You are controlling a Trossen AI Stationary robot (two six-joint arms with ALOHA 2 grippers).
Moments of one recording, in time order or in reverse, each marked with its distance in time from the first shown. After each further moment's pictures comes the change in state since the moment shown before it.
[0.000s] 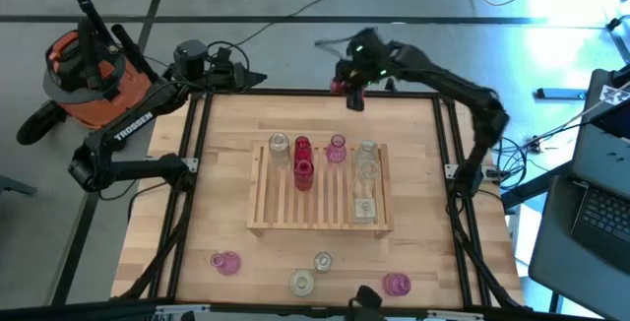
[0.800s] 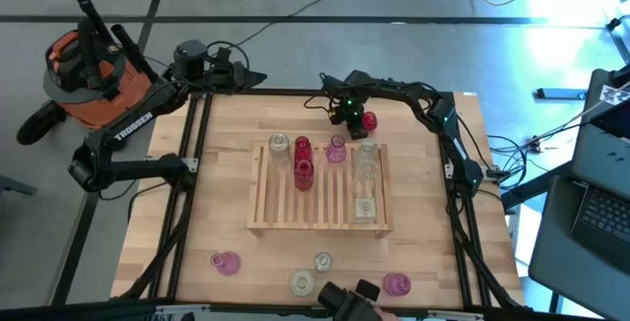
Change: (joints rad) left arm 0.000 0.000 0.000 0.000 -0.002 -0.048; right arm 0.000 0.513 0.000 -0.351 0.252 -0.218
